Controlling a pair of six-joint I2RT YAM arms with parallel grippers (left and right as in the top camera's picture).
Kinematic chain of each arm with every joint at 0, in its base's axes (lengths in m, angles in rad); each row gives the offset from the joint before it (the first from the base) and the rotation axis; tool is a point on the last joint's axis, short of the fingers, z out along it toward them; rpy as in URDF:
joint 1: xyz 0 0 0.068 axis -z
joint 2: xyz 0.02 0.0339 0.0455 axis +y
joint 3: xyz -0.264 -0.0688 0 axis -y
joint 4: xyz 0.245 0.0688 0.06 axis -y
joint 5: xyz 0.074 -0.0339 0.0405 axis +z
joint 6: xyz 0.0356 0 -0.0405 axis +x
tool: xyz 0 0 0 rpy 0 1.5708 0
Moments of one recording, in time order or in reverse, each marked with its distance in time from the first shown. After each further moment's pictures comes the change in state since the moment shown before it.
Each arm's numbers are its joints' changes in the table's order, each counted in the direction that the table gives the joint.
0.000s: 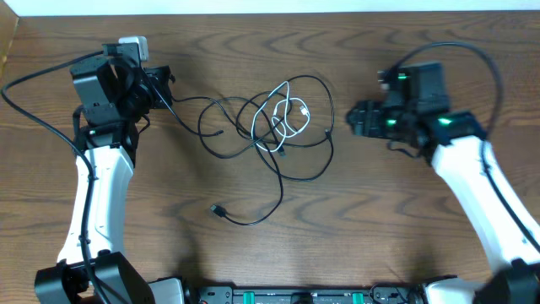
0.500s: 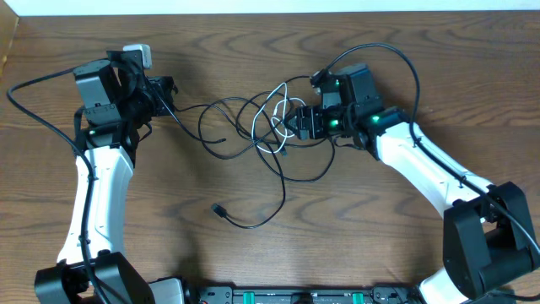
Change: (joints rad) left arm 0.000 0.000 0.000 -0.088 0.000 0.001; right arm -0.176 0.216 0.000 0.327 0.191 -0.004
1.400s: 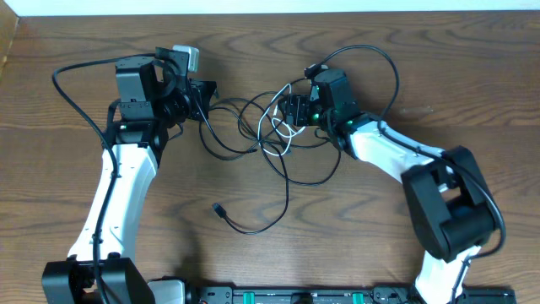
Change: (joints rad) left arm 0.178 0.000 0.000 -0.021 -0.078 0.046; right arm -0.047 0.229 0.000 0.397 -0.249 0.172
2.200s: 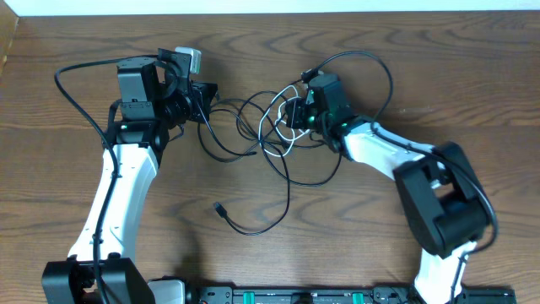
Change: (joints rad) left arm 0.004 0.000 0.000 -0.021 0.000 0.019; right arm -0.009 -0.005 -0.001 -0.003 0.013 0.062
